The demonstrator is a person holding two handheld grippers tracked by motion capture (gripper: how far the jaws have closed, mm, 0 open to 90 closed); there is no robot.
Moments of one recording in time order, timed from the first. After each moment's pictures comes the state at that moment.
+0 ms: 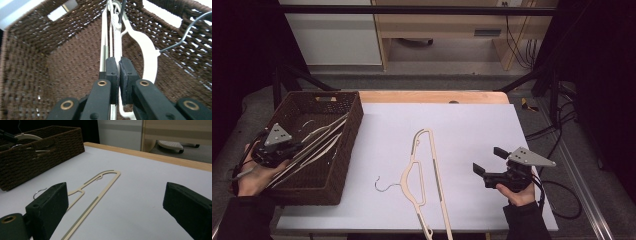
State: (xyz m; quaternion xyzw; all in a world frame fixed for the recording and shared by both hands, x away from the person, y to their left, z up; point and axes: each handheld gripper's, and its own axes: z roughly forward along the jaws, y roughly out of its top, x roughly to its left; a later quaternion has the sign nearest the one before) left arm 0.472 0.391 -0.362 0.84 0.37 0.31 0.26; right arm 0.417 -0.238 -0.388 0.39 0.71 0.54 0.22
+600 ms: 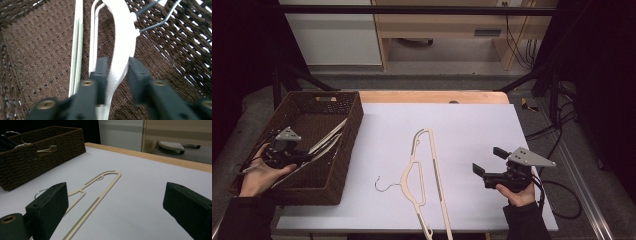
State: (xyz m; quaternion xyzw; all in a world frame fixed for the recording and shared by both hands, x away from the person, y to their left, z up) left arm 0.482 0.381 -0.373 0.85 0.42 0.19 0.25; right arm 0.416 -0.237 -0.386 0.39 0.71 0.54 0.22
